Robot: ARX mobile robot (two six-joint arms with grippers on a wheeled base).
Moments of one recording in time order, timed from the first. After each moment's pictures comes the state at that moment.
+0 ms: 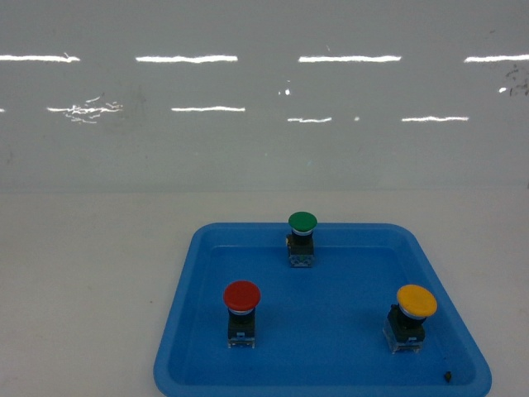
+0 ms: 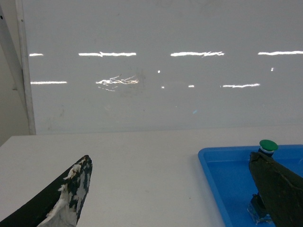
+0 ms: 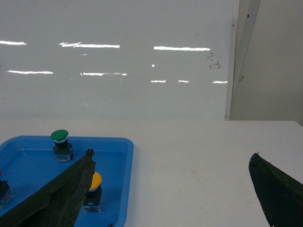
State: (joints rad) left arm 0.00 0.01 0.01 0.00 0.00 -0.01; right arm 0.00 0.00 0.01 0.00 0.00 0.00
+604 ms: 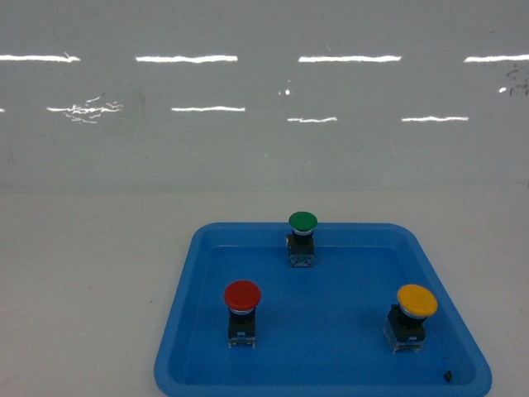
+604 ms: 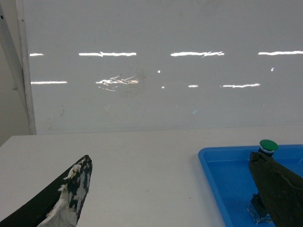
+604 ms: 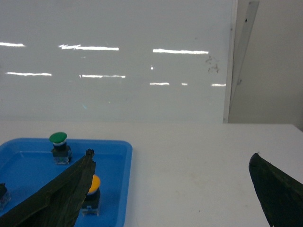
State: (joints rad) left arm 0.00 0.01 0.01 0.00 0.00 -0.01; right arm 0.00 0.01 0.01 0.00 0.00 -0.01
